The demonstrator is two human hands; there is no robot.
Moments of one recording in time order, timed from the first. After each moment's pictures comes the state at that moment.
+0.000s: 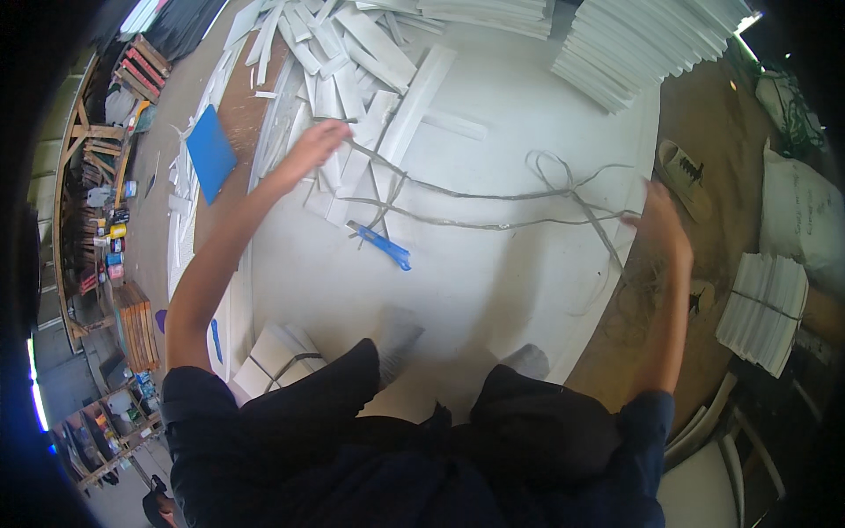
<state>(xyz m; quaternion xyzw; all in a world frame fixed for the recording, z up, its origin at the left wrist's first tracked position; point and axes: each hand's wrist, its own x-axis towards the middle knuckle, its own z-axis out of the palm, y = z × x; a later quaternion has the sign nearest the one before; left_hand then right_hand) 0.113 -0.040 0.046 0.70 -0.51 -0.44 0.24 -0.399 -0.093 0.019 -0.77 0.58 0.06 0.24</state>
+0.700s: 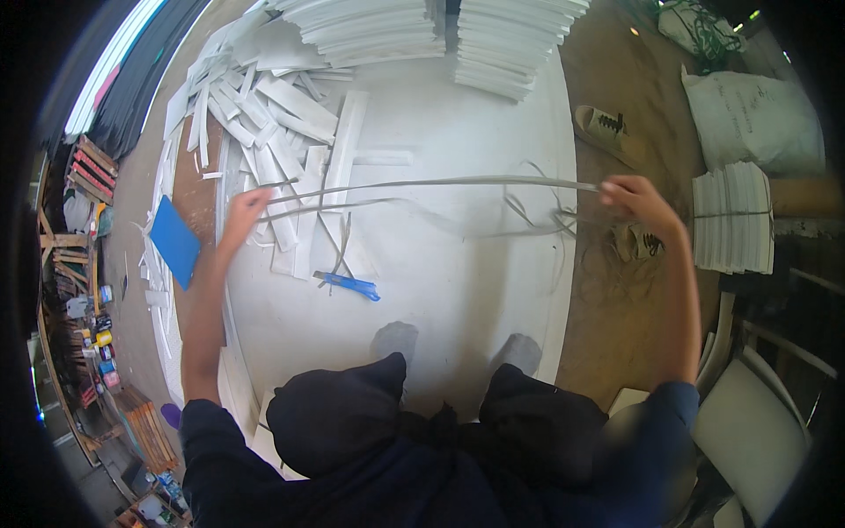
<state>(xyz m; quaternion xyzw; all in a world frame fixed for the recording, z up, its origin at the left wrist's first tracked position) 0.169 -0.047 0.022 0.60 -0.66 -0.35 0.29 -0.451 -0.039 0.097 -0.58 0.60 -0.13 0.53</state>
